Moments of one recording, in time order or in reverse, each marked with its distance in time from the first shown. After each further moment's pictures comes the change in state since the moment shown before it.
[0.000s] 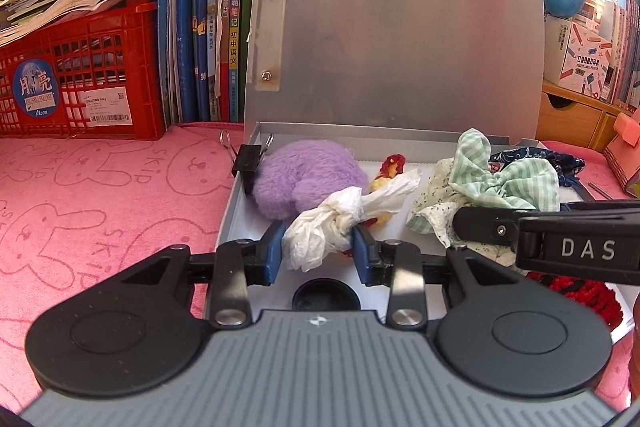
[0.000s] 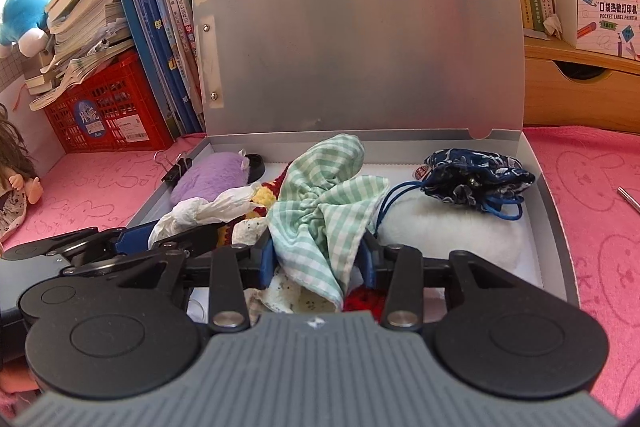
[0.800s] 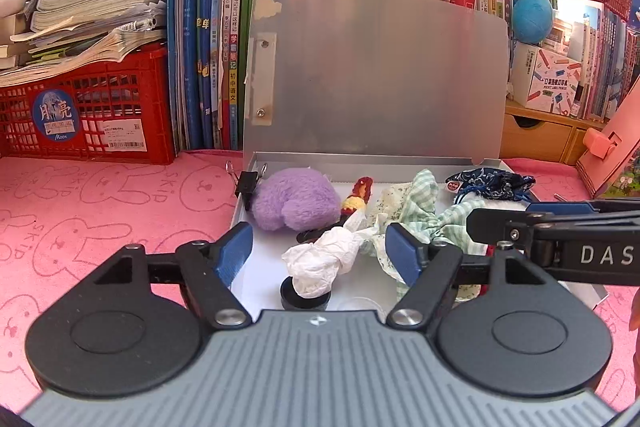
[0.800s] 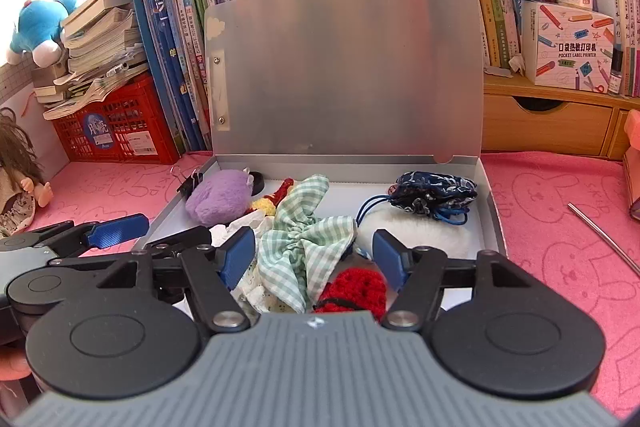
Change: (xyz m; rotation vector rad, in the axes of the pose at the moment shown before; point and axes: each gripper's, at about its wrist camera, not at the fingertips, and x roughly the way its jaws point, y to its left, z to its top) left arm -0.062 -0.018 0.003 0.008 -0.058 -0.020; right arm -0.061 0.003 -0.001 -0.026 -0.067 -0.049
